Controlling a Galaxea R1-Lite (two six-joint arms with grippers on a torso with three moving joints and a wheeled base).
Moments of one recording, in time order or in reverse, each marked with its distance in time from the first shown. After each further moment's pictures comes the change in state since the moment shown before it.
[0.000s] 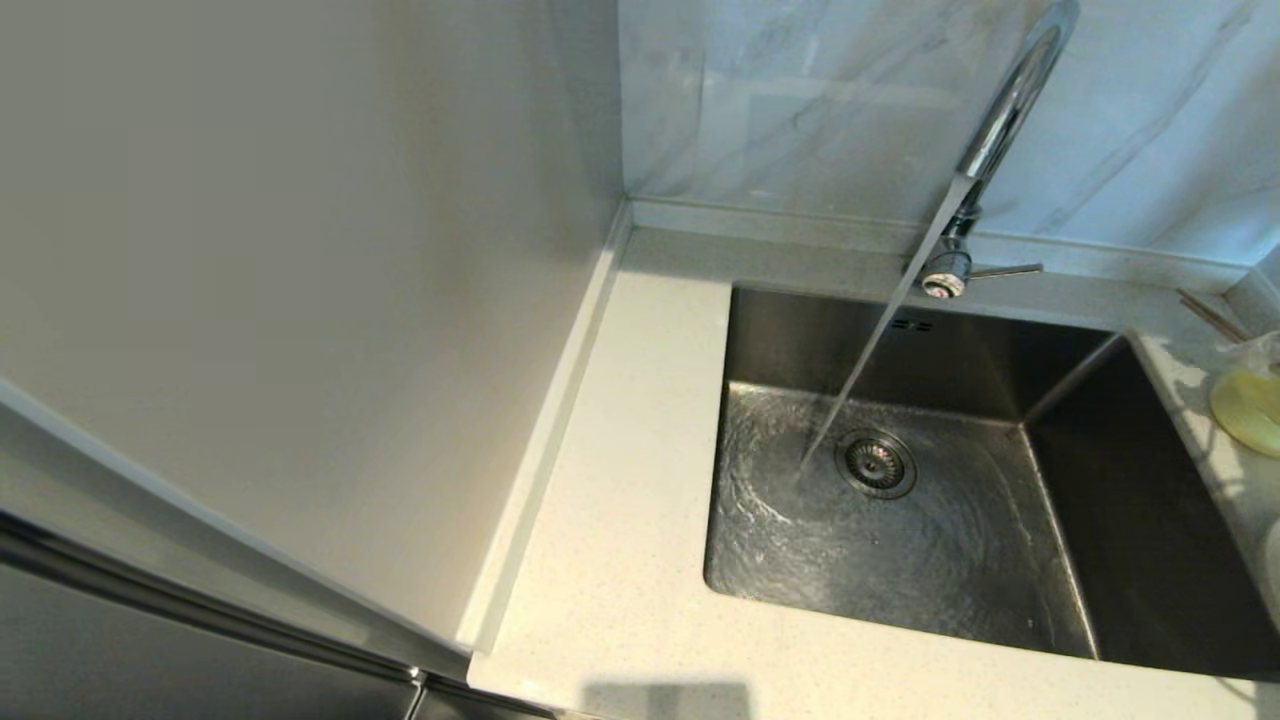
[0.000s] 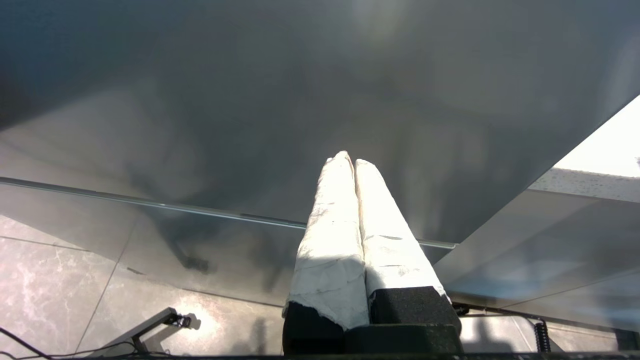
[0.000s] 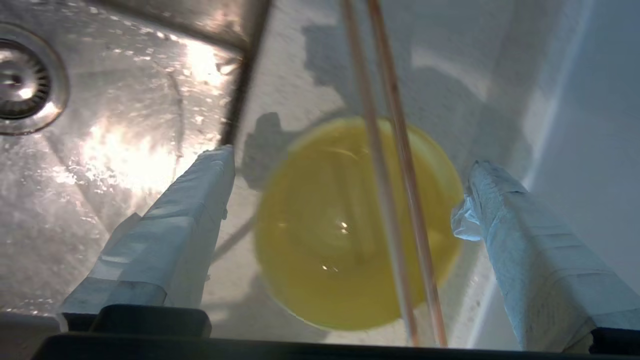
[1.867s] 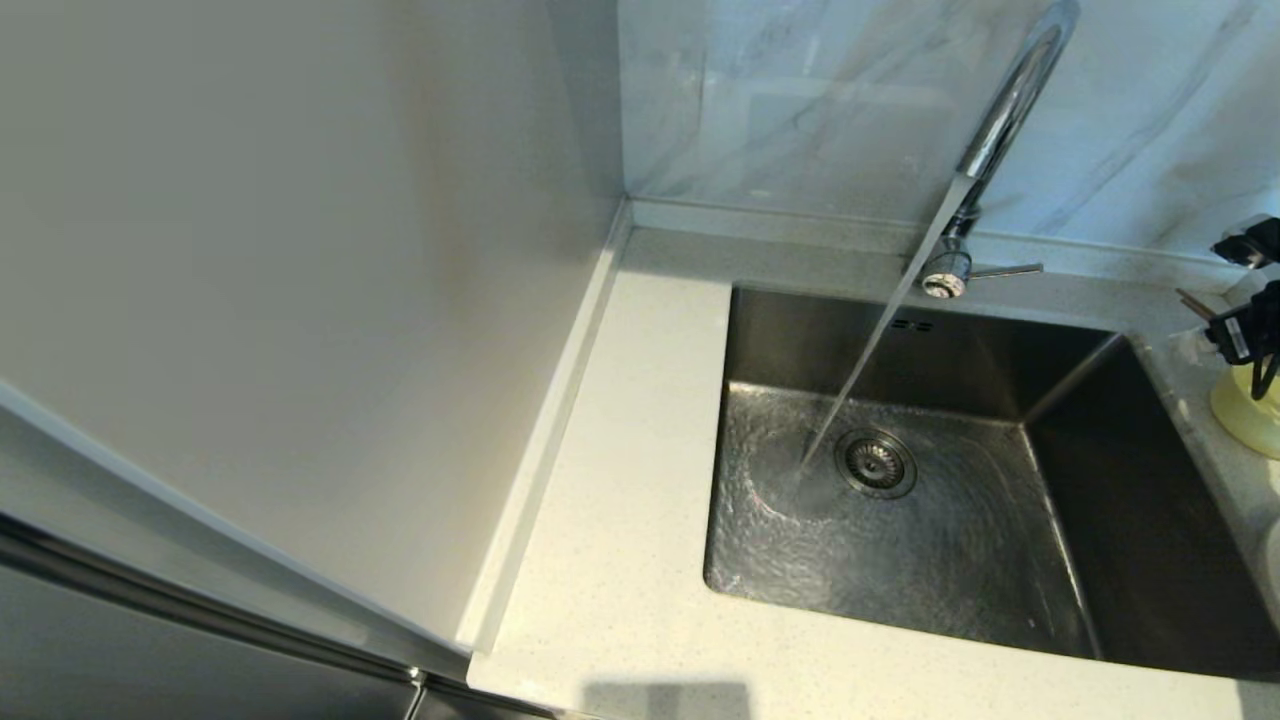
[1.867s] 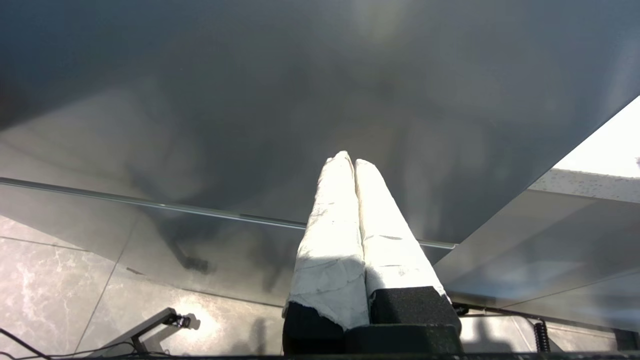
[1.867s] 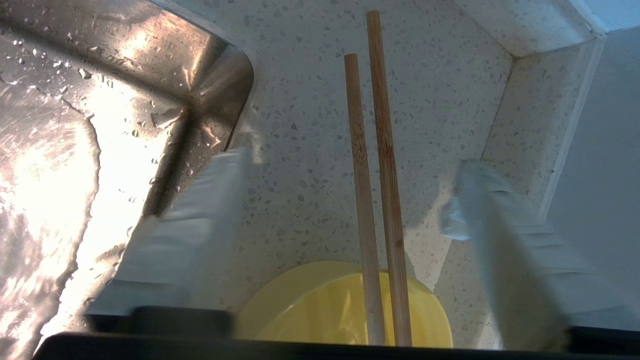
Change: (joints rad) left arm 0.000 0.000 0.000 0.000 0.000 -0.001; right arm 0.108 0.128 -0.006 -0.286 -0.159 -0.093
